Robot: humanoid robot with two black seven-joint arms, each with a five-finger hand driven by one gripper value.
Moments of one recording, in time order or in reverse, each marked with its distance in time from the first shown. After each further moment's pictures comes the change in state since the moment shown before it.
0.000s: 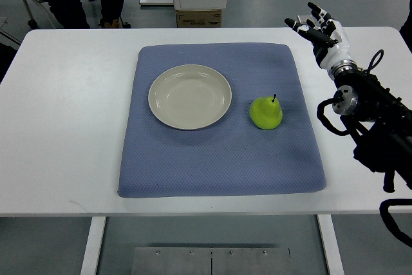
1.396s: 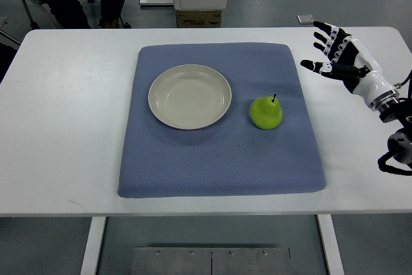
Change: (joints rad) left arm 0.000 0.000 0.000 0.000 0.000 0.000 0.000; right arm -0.192 -0.457 -0.380 0.528 0.018 0.123 0.269
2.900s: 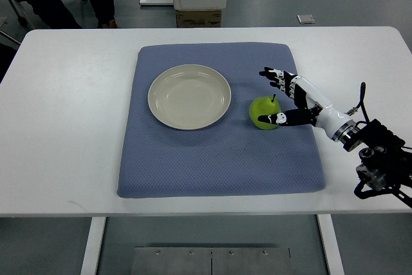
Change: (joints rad) left arm 0.000 0.000 0.000 0.000 0.000 0.000 0.000; right arm 0.023 0.109 -0.239 -0.066 -0.225 -0.081 0.082
